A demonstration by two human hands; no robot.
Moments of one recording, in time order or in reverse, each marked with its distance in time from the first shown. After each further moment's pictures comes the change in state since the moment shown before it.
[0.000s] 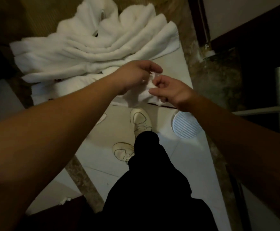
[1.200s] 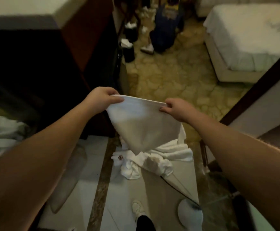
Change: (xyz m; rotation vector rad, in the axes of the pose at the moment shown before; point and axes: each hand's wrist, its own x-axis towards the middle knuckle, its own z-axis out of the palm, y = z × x) left_hand -0.617 0.257 -0.082 0.248 1.129 0.152; right_hand -0.393 -0.397 0.208 -1.366 0.128 -0.784
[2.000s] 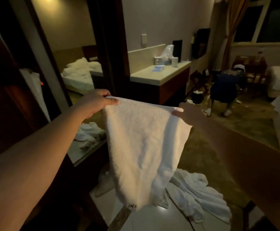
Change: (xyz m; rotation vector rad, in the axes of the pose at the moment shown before) left_hand -0.463 0.095 -0.204 -0.026 0.601 -0.185; right_hand -0.234 -0.213 -0.093 -0.026 0.198 -0.424
